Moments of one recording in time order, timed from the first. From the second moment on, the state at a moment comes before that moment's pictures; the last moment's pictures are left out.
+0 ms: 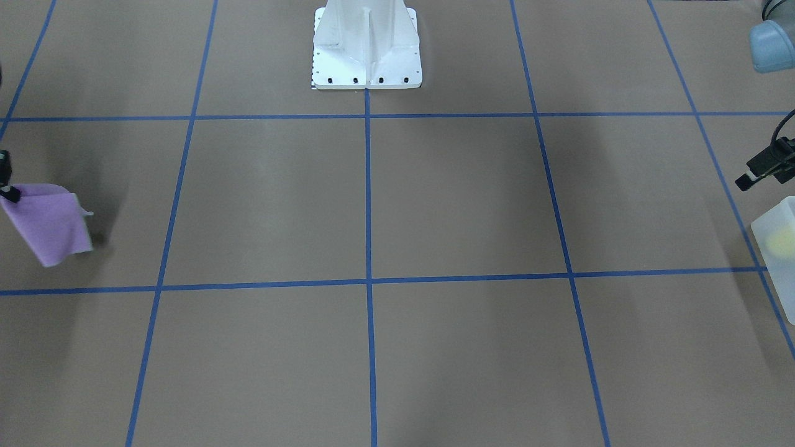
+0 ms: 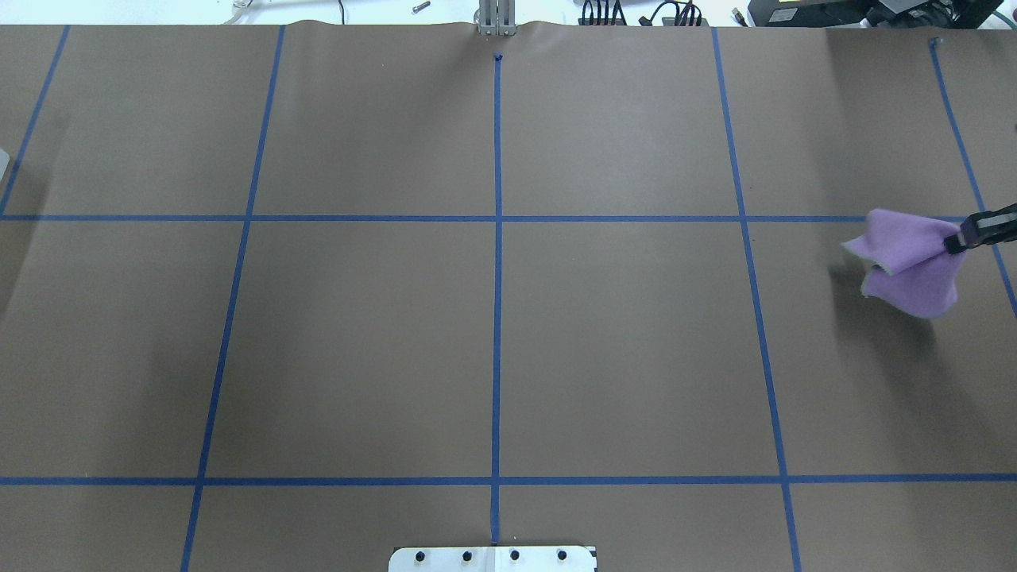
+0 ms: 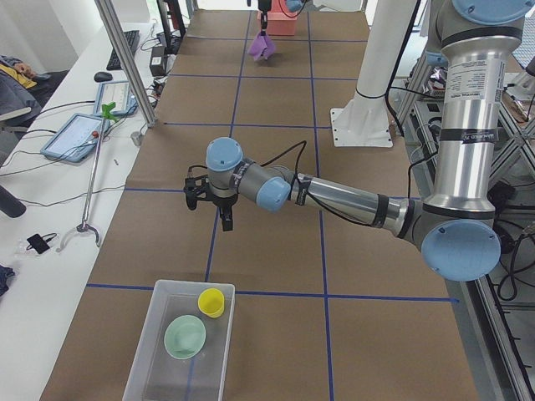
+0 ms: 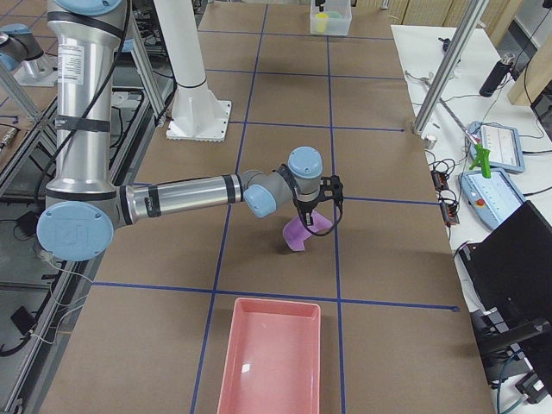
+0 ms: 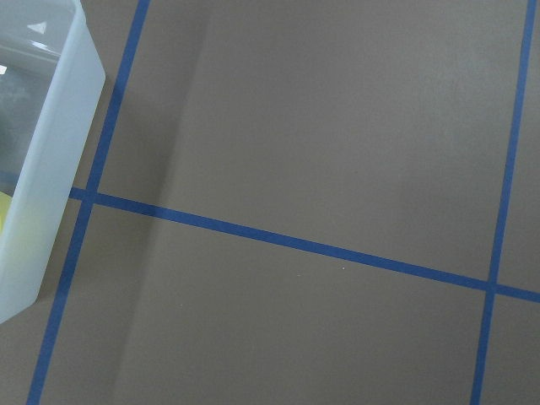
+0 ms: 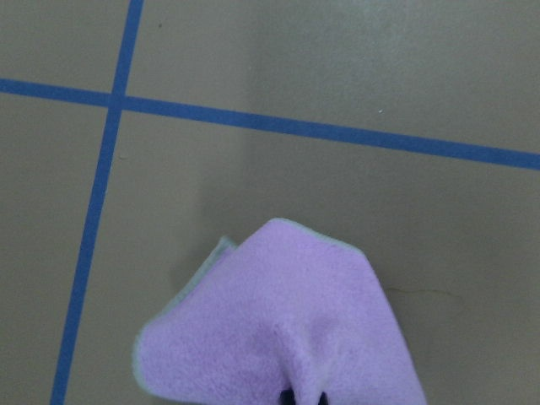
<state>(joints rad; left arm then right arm) -1.35 -1.59 -1.78 -1.83 -2.40 -0.73 1.30 -1.67 1.81 -1.19 2.42 0.41</state>
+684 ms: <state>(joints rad) -1.35 -1.58 -1.78 -1.84 -2.40 -0.72 1.82 -1.73 1.82 -1.65 2.30 -0.47</state>
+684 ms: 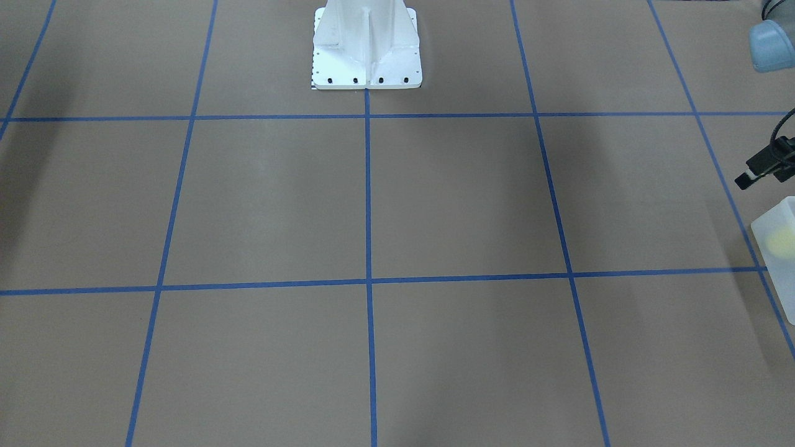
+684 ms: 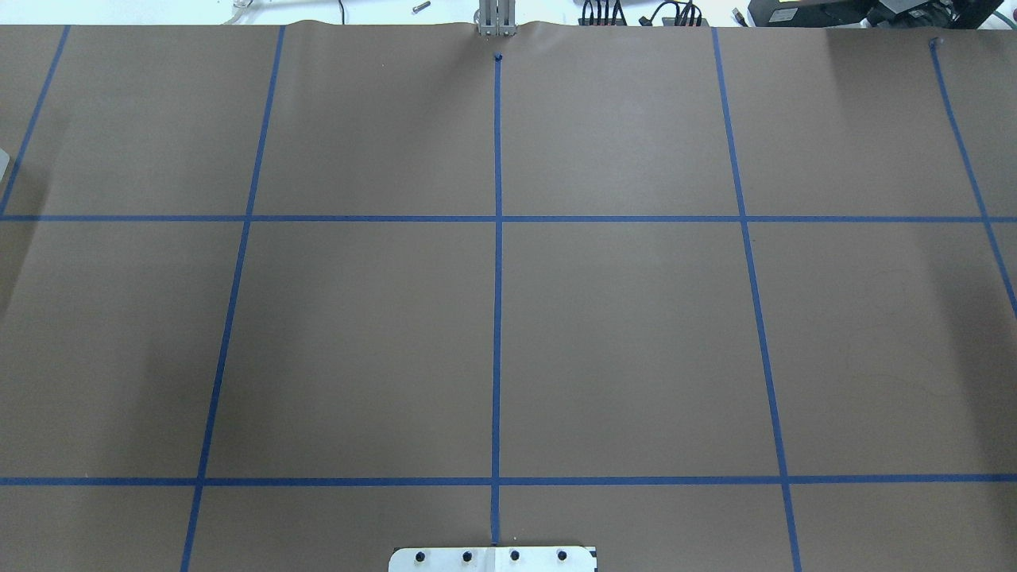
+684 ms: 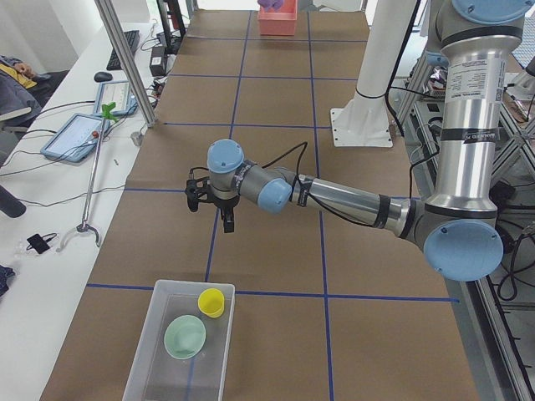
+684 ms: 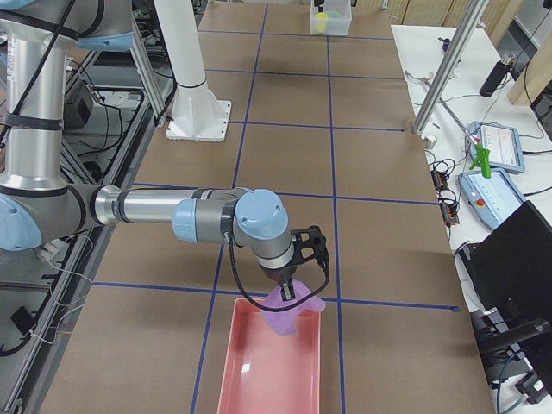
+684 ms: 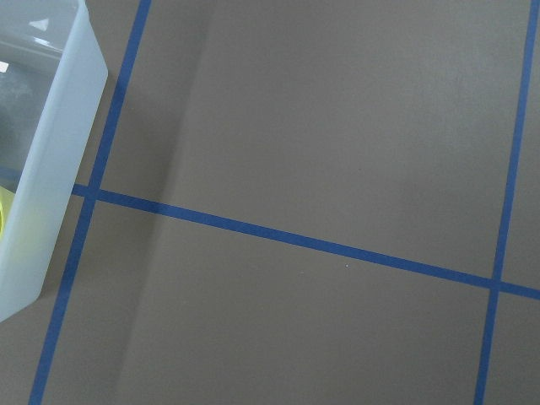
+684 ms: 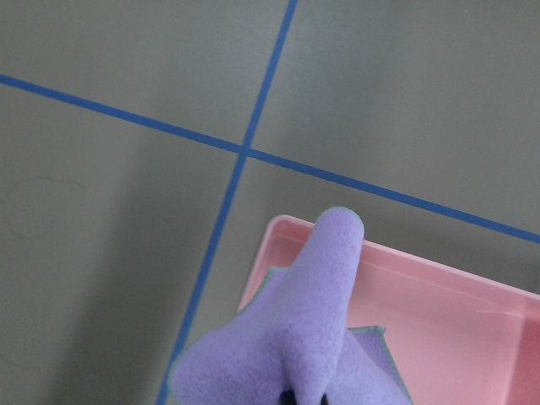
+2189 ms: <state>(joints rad) -1.35 -1.56 -1.78 -1.86 -2.40 -0.72 1.86 -1.72 1.38 -1.44 2.29 -0.67</state>
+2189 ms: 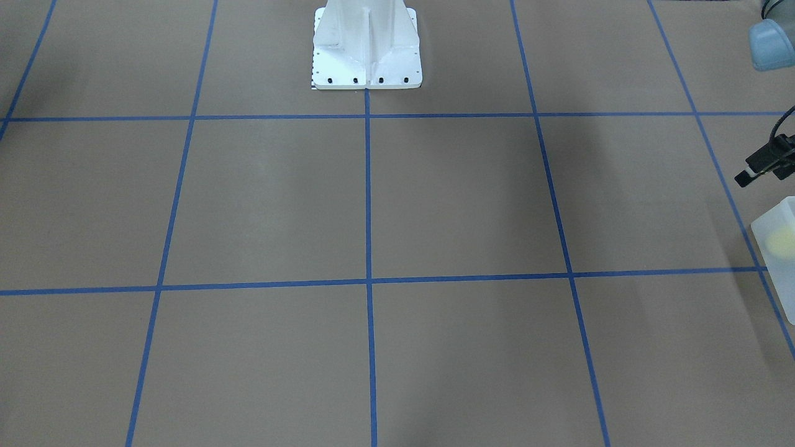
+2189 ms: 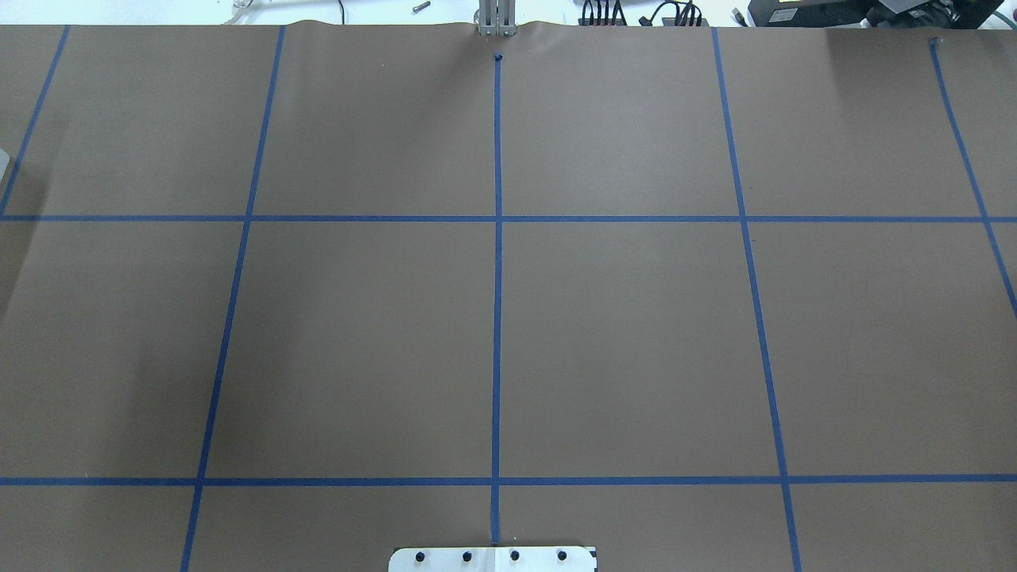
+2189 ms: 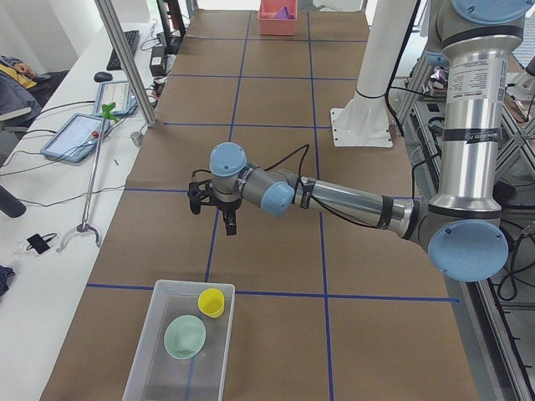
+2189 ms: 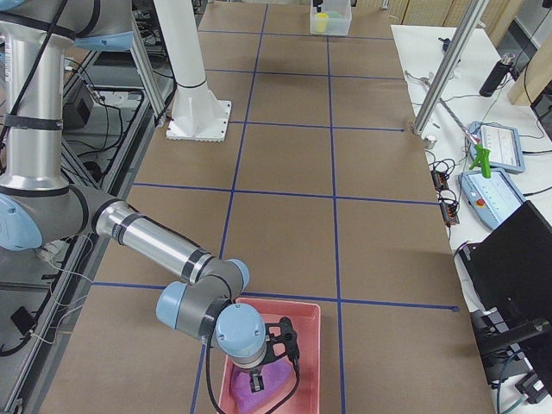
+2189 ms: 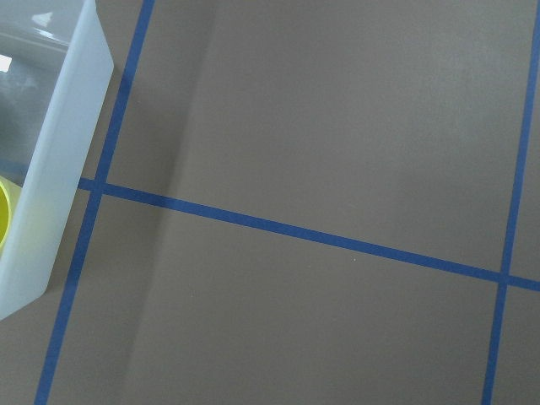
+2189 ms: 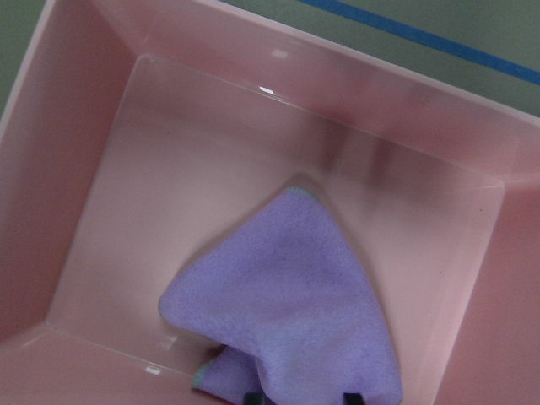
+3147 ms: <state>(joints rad) -1.43 -1.51 -1.73 -1.85 -2.37 -0.22 1.67 -1.70 1.61 -1.44 2.40 -0.25</state>
